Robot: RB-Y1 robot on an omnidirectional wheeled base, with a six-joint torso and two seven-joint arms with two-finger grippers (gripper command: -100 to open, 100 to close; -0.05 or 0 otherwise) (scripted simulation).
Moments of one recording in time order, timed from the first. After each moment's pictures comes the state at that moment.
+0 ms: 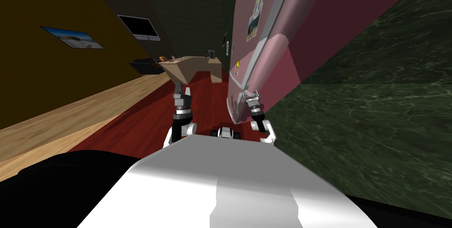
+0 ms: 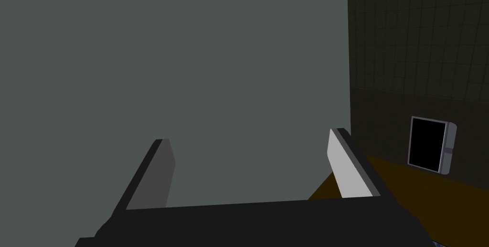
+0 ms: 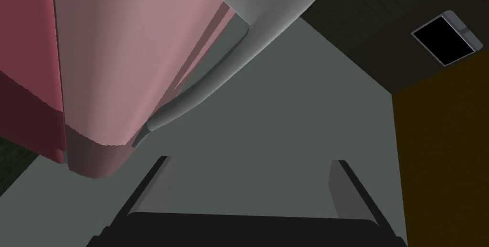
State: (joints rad) left arm 0.50 0.00 0.04 -2.33 -0.05 -0.48 -0.10; right arm 0.18 -0.18 0.08 -1.97 0.49 -0.38 1.48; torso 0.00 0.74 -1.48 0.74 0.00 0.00
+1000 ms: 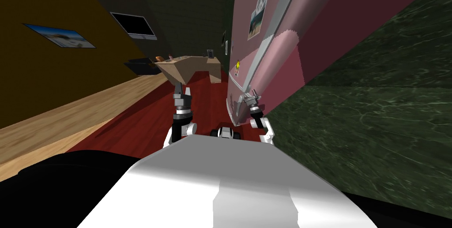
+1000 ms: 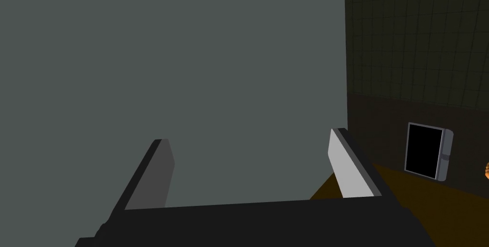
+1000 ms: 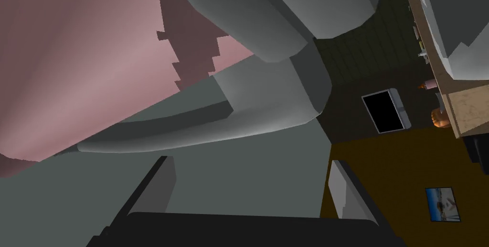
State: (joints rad) left arm 0.50 0.00 0.04 -2.33 -0.05 -0.48 -0.10; right arm 0.11 -0.20 0.08 -1.89 0.55 -0.33 1.76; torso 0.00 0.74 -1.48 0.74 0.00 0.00
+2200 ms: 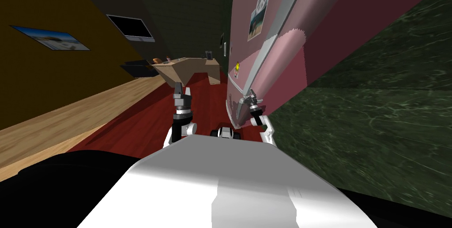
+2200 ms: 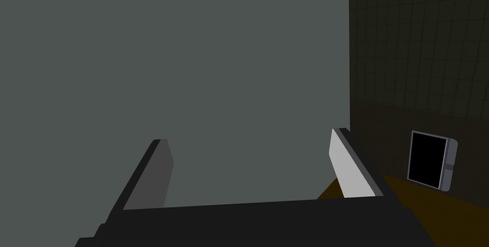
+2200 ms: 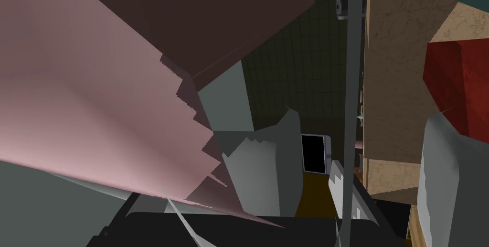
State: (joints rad) left arm 0.50 0.00 0.04 -2.33 -0.05 -0.48 -0.10; right arm 0.04 -0.25 0.08 -1.82 0.61 -0.27 2.05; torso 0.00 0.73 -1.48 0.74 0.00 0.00
